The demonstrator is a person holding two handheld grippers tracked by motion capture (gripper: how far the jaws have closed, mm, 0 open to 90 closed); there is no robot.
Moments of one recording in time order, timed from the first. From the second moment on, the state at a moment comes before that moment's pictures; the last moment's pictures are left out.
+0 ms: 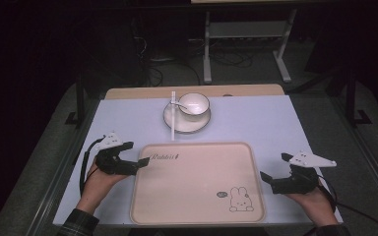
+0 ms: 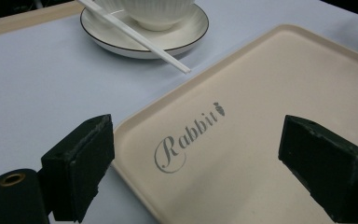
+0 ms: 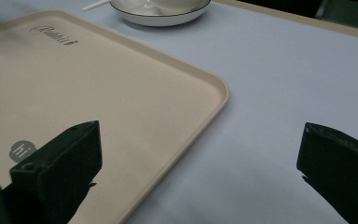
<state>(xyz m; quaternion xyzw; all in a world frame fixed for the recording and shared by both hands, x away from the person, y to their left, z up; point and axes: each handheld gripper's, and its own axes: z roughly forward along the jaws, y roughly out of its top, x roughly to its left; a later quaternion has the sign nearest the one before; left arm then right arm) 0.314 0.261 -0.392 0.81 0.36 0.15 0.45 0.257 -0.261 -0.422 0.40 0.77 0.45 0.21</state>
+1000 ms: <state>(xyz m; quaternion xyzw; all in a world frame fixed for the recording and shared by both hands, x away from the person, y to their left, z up) 0.409 0.208 -0.383 0.81 0.38 0.16 0.42 0.264 -0.259 -0.422 0.40 0.76 0.46 0.21</state>
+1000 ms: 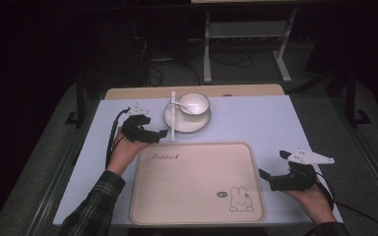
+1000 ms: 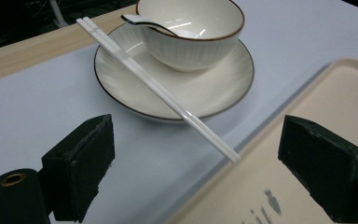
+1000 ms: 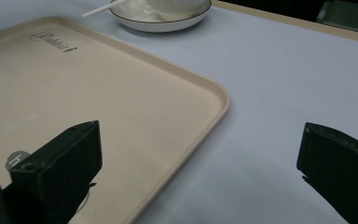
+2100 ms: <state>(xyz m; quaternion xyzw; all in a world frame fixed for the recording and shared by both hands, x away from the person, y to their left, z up) 0.502 0.150 -0.423 0.83 0.43 0.16 0.31 0.263 -0.263 -0.420 0.40 0.75 0.48 0.20</state>
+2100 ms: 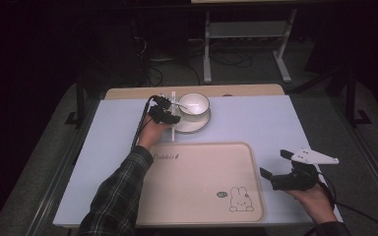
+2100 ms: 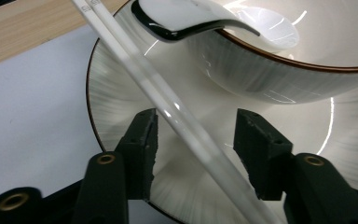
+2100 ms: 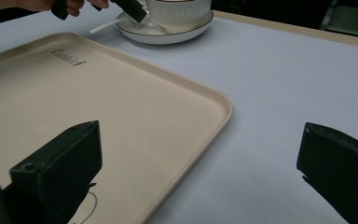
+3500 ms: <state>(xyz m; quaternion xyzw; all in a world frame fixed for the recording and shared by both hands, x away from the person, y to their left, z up) 0.501 0.174 -0.406 0.83 0.43 0.17 0.32 0.261 -0.262 -0.419 0.39 0.75 0.49 0.20</state>
